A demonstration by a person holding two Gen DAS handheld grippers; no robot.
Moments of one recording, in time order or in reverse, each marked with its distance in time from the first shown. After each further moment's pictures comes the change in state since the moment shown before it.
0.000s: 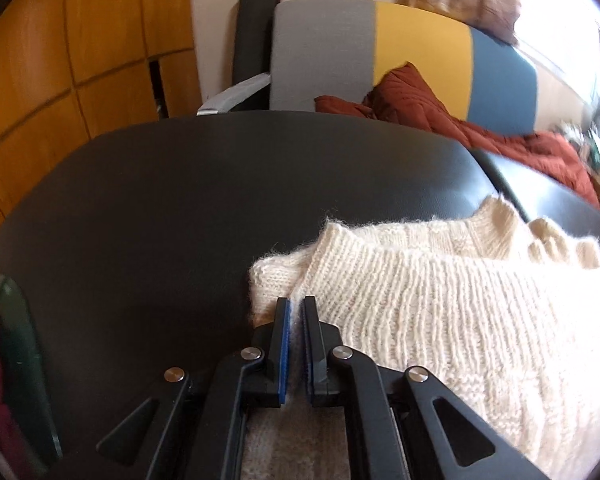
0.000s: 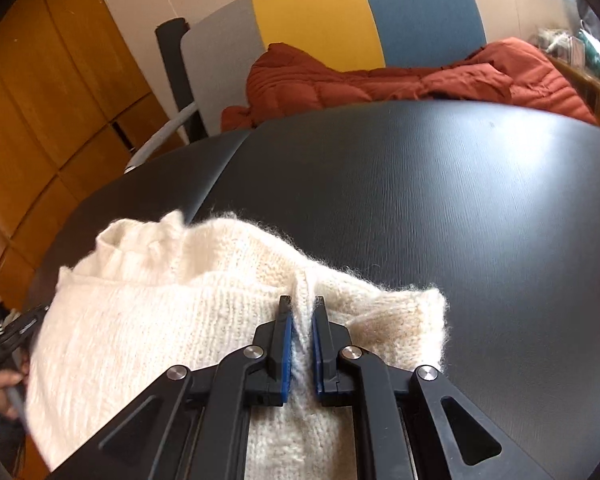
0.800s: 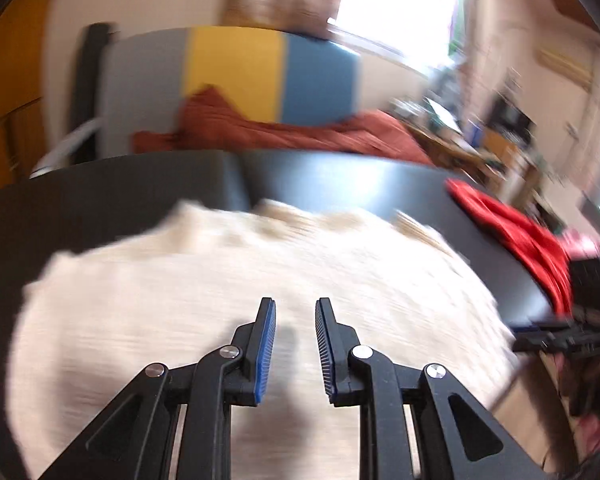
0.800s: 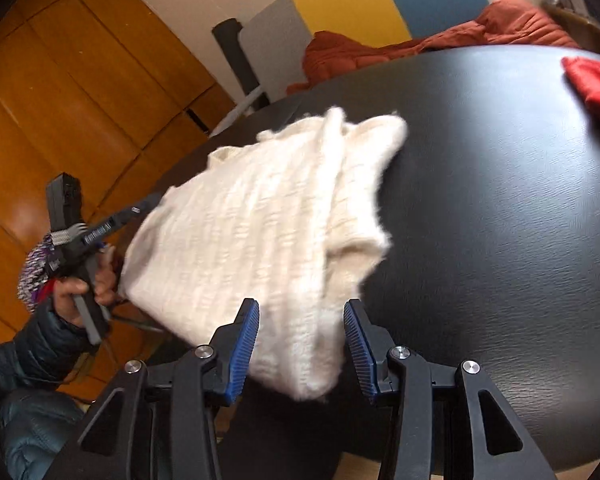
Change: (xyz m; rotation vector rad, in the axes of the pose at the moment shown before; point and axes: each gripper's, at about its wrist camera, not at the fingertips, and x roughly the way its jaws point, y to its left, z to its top) left arm -0.103 -0.173 -0.030 0.295 -0.038 -0.560; right arm -0.123 -0.026 -0.138 -0.012 0.066 0.286
